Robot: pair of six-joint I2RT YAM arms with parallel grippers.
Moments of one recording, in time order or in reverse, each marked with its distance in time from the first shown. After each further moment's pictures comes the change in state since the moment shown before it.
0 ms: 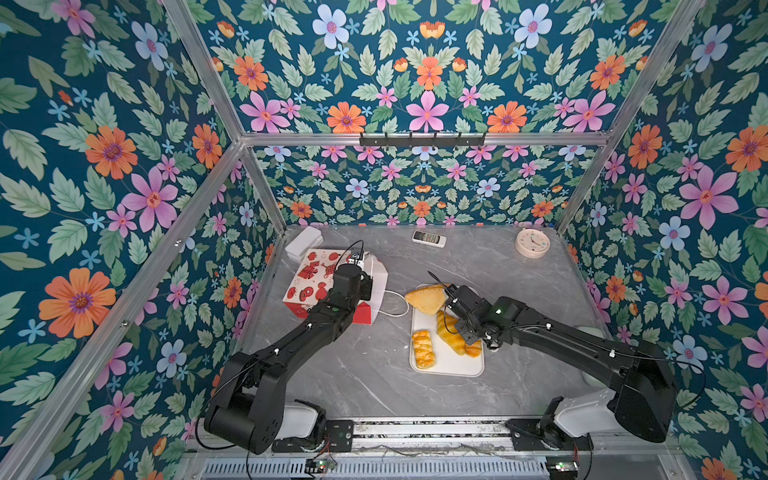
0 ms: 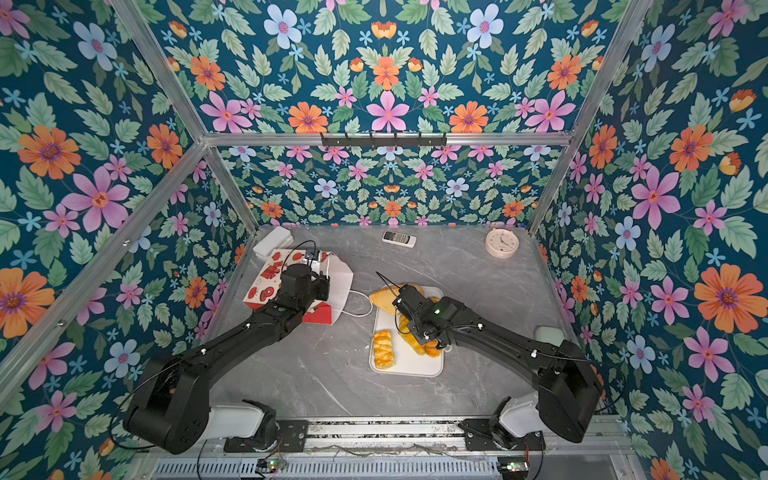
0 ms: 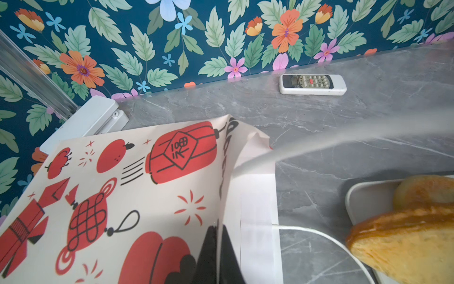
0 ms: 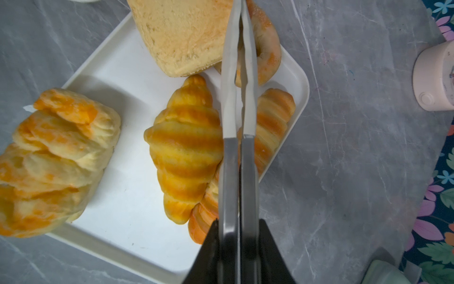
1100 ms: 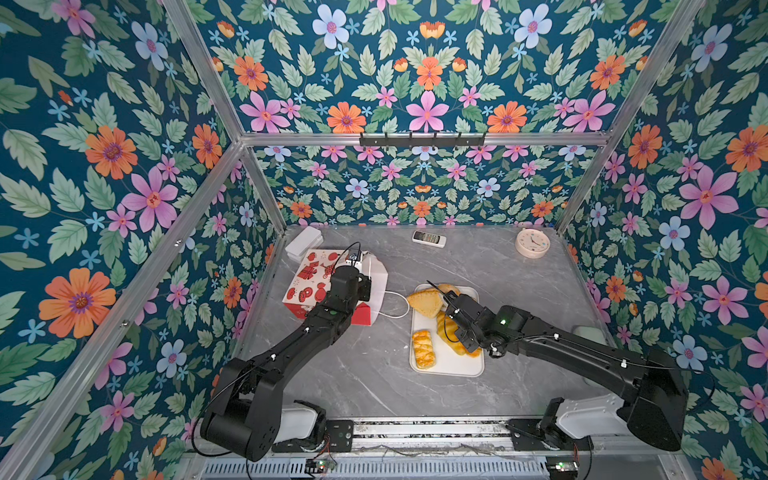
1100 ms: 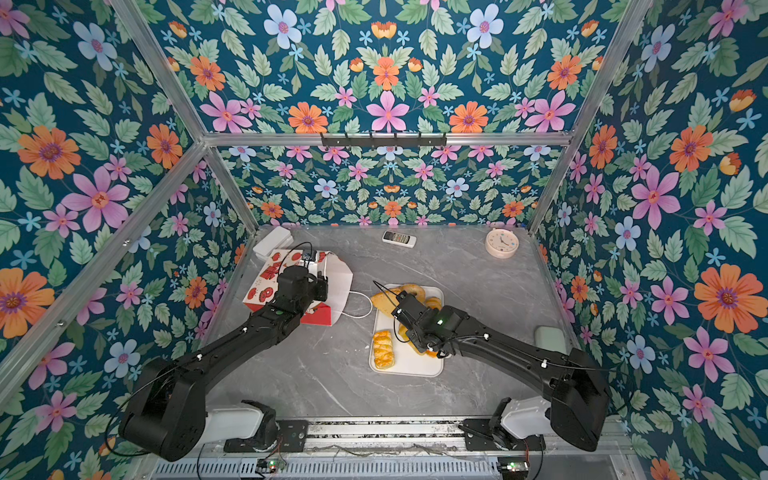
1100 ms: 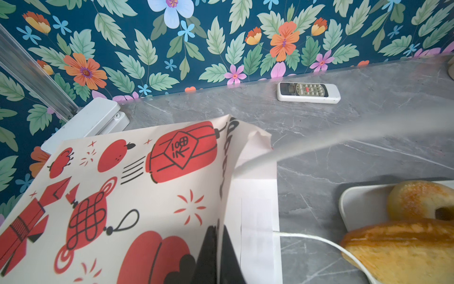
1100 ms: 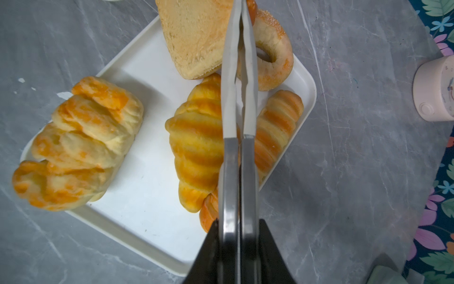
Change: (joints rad) left arm 0.004 -0.034 -0.026 0.022 0.006 -0.015; right arm 0.071 -0.070 -0.056 0.016 -0.006 0.000
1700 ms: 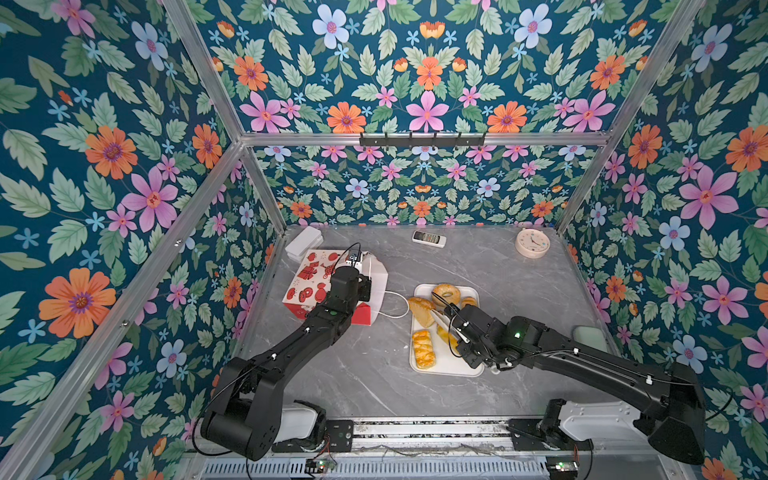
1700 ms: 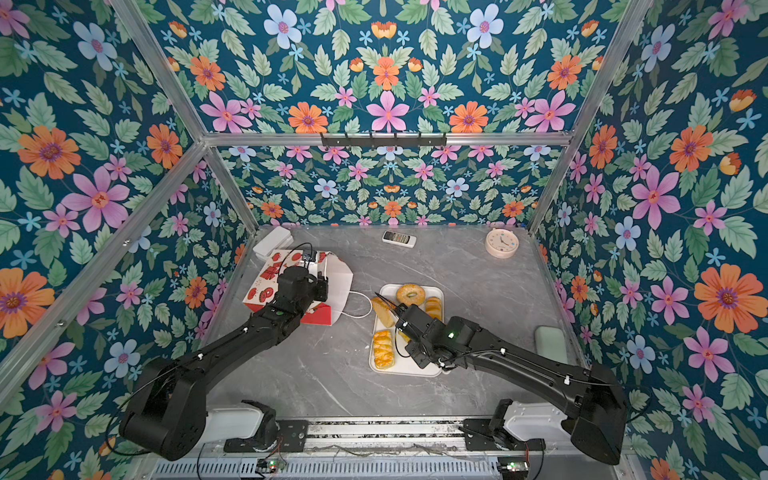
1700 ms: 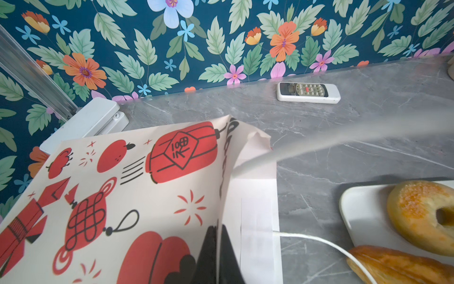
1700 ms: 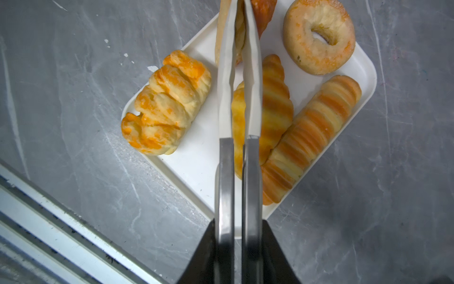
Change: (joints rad) left arm 0.001 0.003 -0.010 0.015 0.000 -0.003; right arm 0.065 -0.122 -0.049 -0.034 -0.195 0.040
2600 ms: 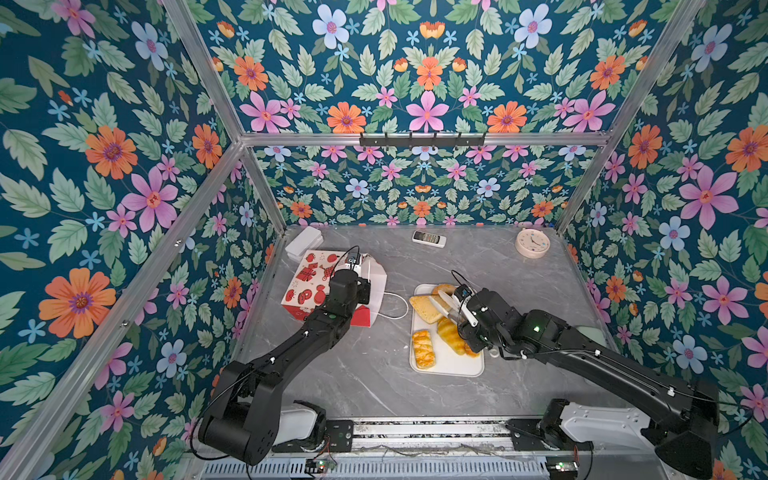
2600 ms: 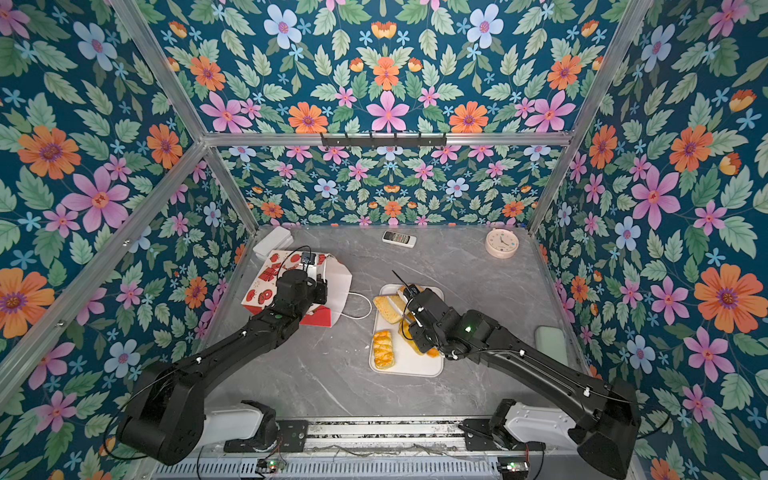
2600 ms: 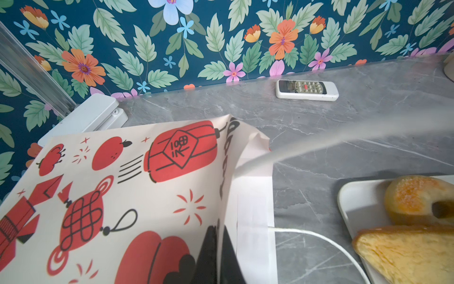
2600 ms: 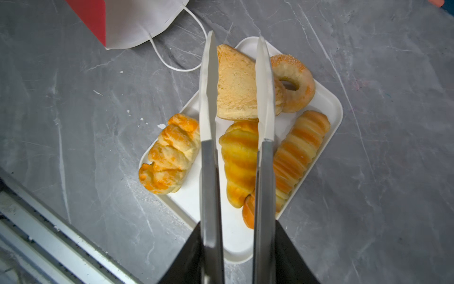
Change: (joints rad) left arm 0.000 -0.023 -0.031 0.014 0.008 -0.005; right arm -0.130 -0.034 0.066 0.070 -0.005 0.010
